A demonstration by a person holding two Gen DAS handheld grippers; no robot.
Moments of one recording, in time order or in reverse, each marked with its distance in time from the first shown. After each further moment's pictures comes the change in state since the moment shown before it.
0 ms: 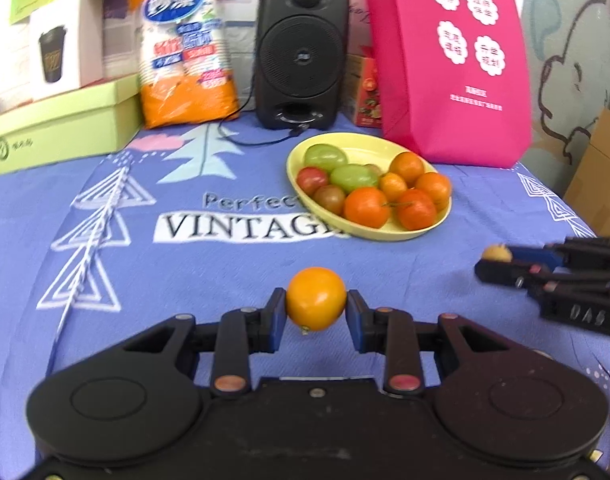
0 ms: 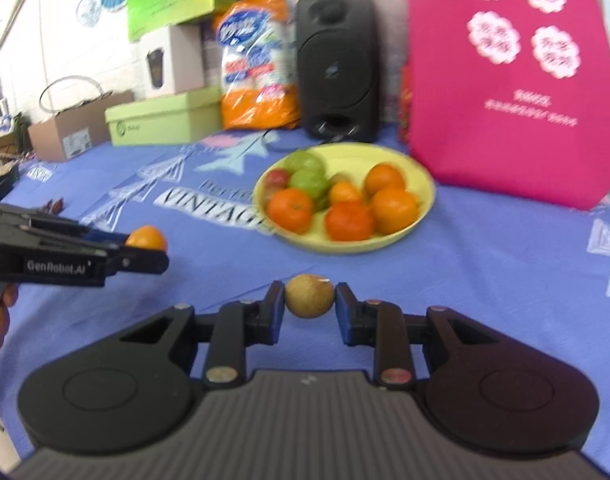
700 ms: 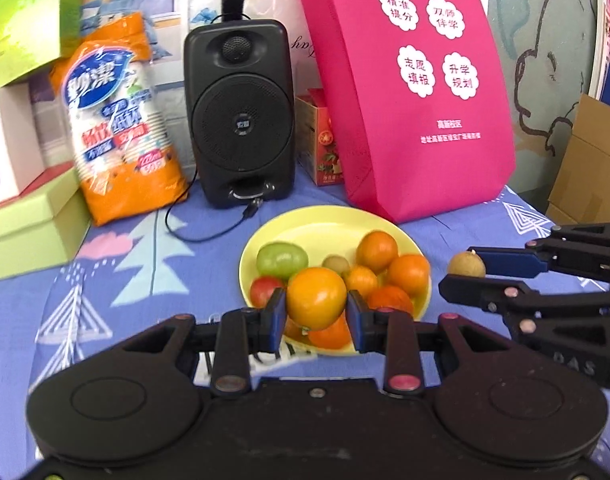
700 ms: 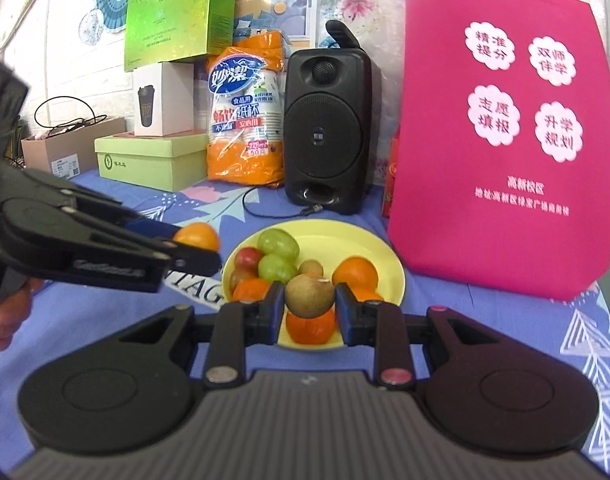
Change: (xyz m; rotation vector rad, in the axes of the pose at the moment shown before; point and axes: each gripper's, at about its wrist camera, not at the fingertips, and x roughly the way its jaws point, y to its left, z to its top) left arm 0.046 -0.034 0.093 0.147 -0.039 -0.030; right arm 0.012 -0.013 0.059 -0.091 -0.087 -0.026
